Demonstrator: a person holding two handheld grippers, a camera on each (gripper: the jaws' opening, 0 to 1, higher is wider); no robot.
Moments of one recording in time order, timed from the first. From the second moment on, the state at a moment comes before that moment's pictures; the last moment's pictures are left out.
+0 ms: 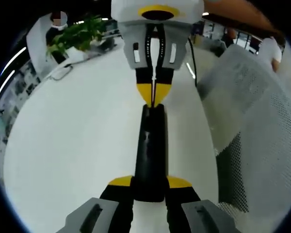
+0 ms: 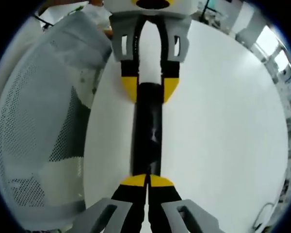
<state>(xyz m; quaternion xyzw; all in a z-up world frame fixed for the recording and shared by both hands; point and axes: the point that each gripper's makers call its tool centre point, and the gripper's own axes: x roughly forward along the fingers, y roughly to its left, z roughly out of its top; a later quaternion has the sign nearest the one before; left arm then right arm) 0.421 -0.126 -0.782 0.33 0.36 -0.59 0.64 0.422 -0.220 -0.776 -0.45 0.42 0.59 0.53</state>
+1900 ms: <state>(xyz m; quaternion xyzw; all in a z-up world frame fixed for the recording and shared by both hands) 0.422 -0.125 -0.784 0.33 0.36 -0.59 0.64 0.421 -0.209 -0.776 -0.46 0.42 0.59 0.51</state>
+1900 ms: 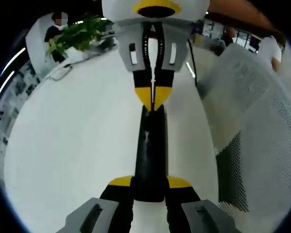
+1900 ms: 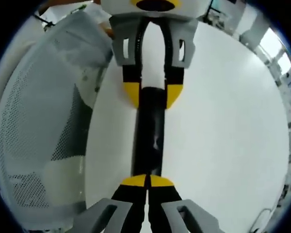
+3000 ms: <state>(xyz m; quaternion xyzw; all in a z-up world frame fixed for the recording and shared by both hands) 0.422 -0.125 -0.783 0.34 0.36 -0.59 0.64 0.425 -0.206 -0.766 -0.45 0.41 0.60 0.52</state>
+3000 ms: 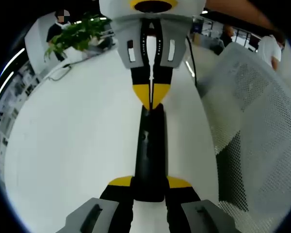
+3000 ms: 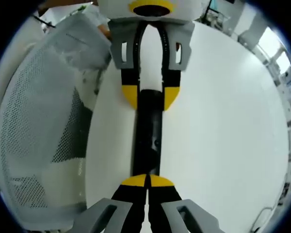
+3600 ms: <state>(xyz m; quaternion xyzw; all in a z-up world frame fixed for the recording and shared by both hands) 0.421 -0.124 -0.784 0.34 0.36 -0.59 0.64 0.428 -0.190 -0.758 -0.47 0.40 0.60 0.51</state>
